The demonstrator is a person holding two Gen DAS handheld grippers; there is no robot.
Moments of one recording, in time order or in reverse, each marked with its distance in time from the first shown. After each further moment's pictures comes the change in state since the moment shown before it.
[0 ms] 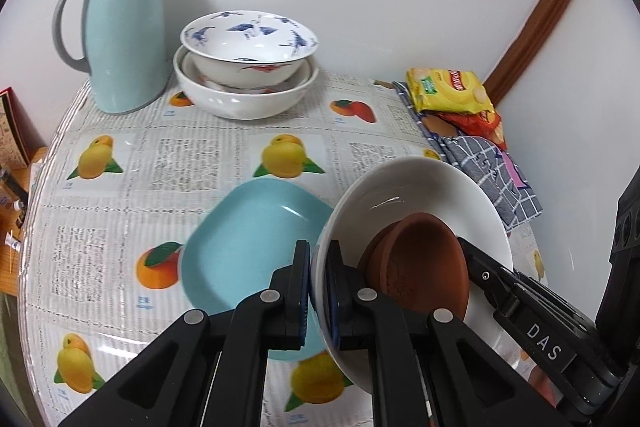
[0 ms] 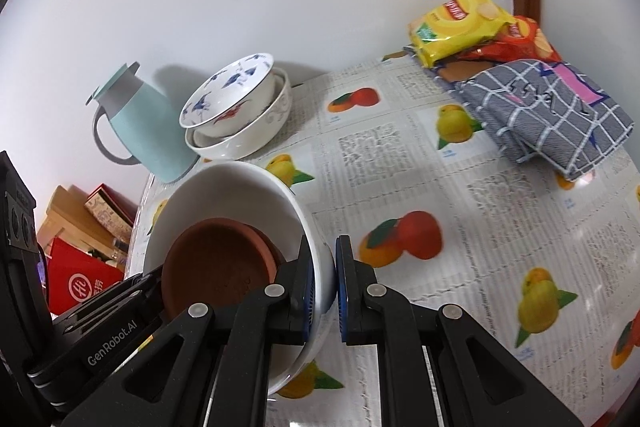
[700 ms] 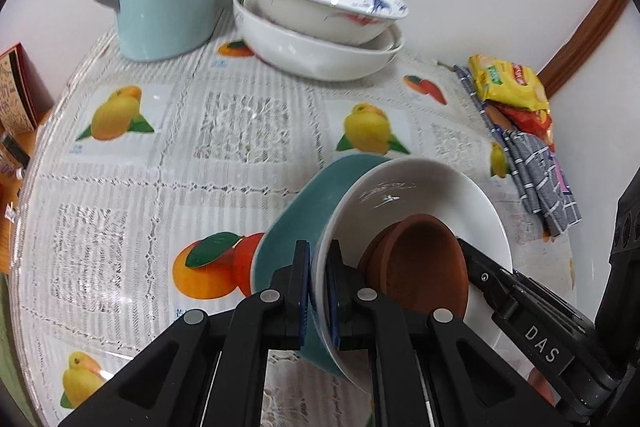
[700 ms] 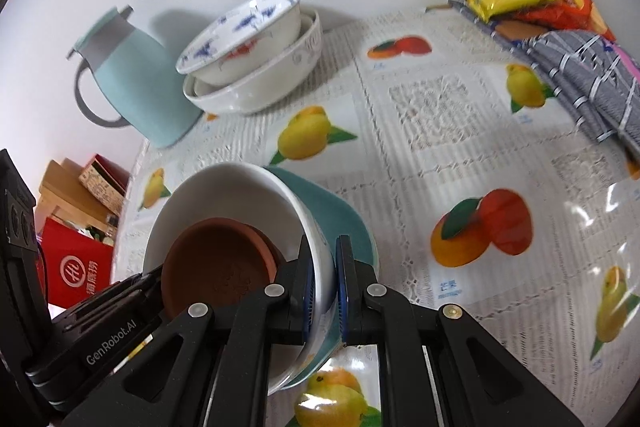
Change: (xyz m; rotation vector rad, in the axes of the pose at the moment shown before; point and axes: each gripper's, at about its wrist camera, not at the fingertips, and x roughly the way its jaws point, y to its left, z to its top) left arm 0.057 0.067 -0.004 -0.079 0.099 0.057; right arm 0.087 0.034 -0.012 -0.028 0.130 0.022
